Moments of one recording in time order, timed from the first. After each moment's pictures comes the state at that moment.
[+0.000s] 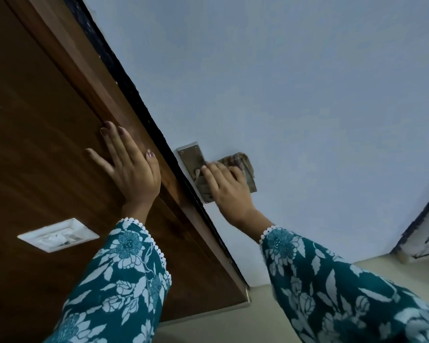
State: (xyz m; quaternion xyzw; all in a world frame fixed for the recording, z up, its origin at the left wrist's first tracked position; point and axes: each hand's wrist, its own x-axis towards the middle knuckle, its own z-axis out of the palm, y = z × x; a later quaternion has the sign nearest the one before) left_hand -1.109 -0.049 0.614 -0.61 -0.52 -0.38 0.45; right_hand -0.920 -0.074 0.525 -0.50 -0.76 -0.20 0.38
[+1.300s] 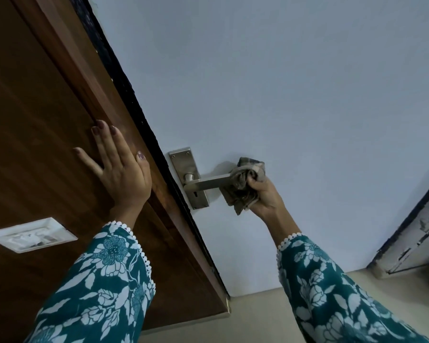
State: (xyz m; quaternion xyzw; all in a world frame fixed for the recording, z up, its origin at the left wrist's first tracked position) left_hand -1.103 -0.047 0.609 -0.59 -0.52 -0.41 0.46; right_hand -0.842 -0.049 0.523 -0.17 -0.19 0.76 0.60
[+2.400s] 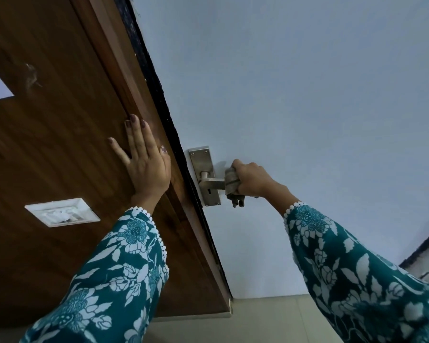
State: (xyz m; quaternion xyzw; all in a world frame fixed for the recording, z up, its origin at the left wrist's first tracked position) left_hand -1.104 -0.052 0.610 -0.60 -0.55 -0.38 0.43; right_hand -0.865 -0.032 0.584 -0.53 -0.82 0.17 0.13
